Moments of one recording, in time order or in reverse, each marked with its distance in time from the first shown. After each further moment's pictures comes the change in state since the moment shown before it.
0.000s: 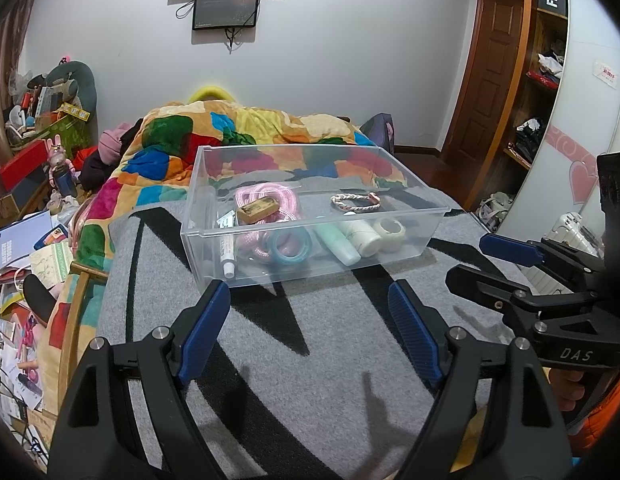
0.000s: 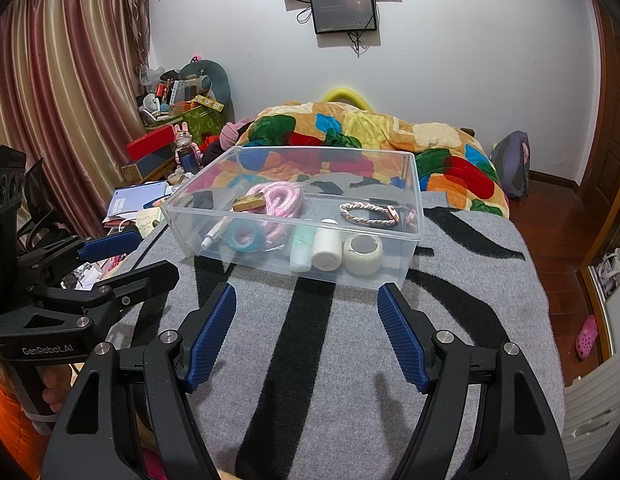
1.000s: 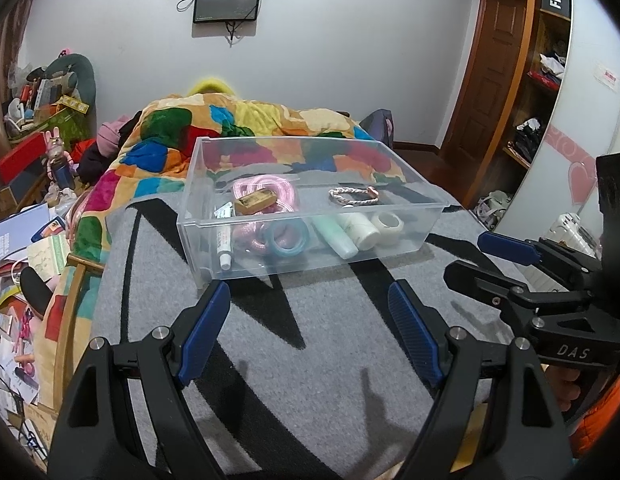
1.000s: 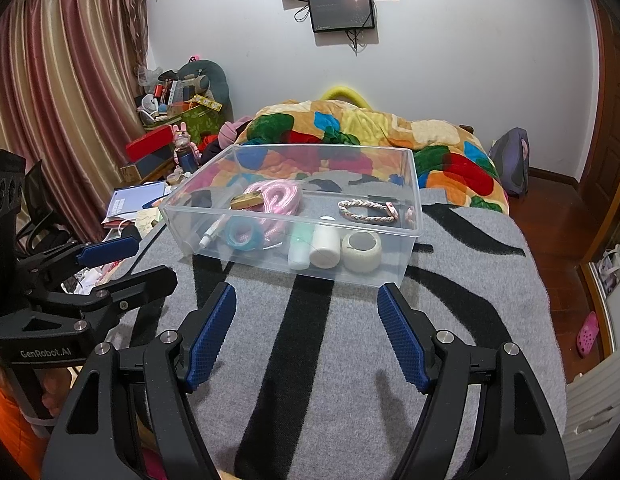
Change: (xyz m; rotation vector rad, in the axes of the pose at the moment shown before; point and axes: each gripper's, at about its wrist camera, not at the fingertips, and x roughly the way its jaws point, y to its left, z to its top) left arm 0.000 0.000 -0.002 -0.013 0.018 -0.010; right arm 0.000 -0.001 0.000 0.005 0.004 0.002
